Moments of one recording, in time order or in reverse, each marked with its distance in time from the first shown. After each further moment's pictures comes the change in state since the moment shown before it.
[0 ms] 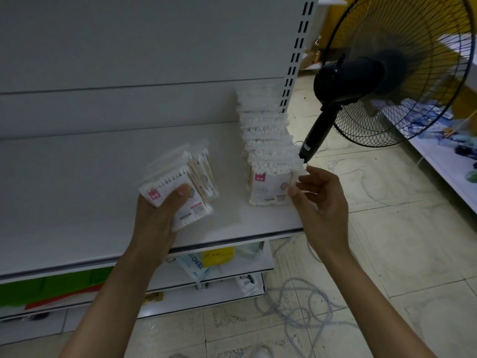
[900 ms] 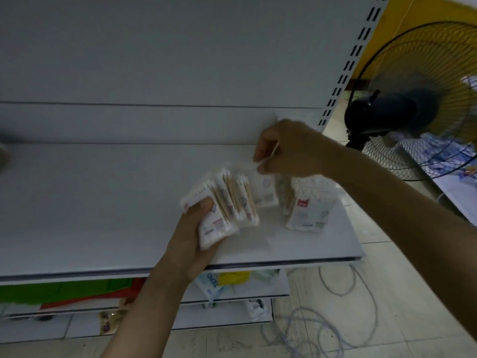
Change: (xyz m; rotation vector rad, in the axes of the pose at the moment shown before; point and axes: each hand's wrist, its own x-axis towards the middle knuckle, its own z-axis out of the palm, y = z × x) left_hand 0.001 0.013 -0.008 -0.466 -0.074 -0.231; right_hand 0.095 -0.139 0.095 -0.862 -0.862 -0.278
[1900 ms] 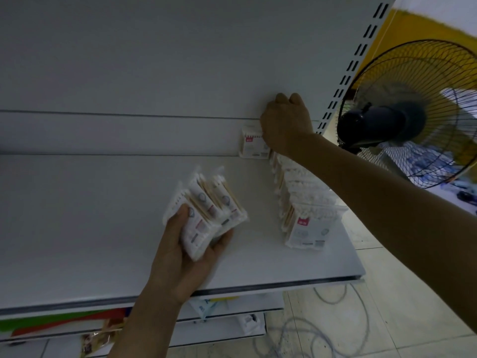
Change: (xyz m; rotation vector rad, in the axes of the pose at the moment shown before) left_hand 0.010 0.008 -0.006 -0.231 0.012 -0.030; right_hand 0.098 0.043 0.005 -0.874 0.314 0.055
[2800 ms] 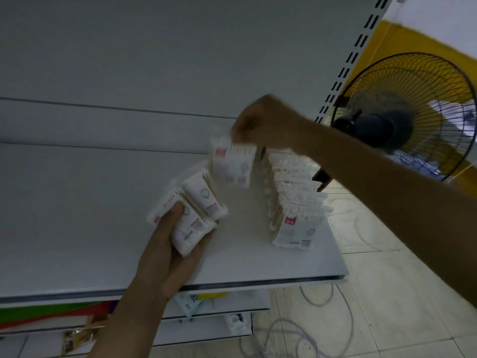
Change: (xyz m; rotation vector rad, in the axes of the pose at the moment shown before) left_hand -0.004 -0.004 0.004 0.041 0.093 0.073; right_hand -0.024 0.000 -0.055 1.042 -0.188 -0.080
